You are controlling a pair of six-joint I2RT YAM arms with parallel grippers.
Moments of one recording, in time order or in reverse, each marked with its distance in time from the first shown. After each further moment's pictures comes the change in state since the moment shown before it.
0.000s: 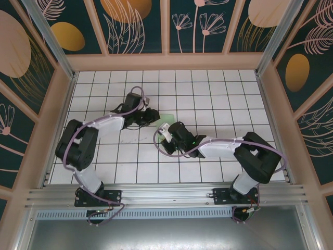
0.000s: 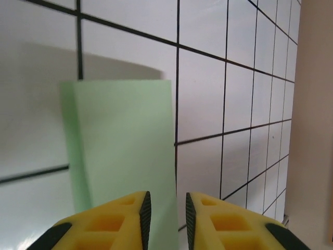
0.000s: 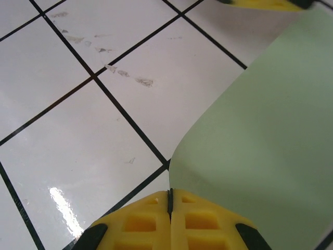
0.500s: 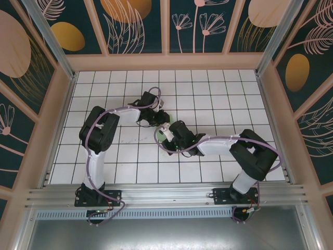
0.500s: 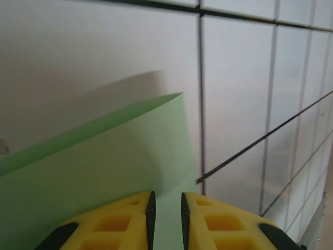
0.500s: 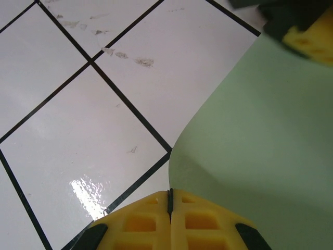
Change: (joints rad) left arm -0.057 0.311 0.262 -0.137 0.040 0.132; right arm -0.042 0.039 0.008 -0.011 -0.092 0.062
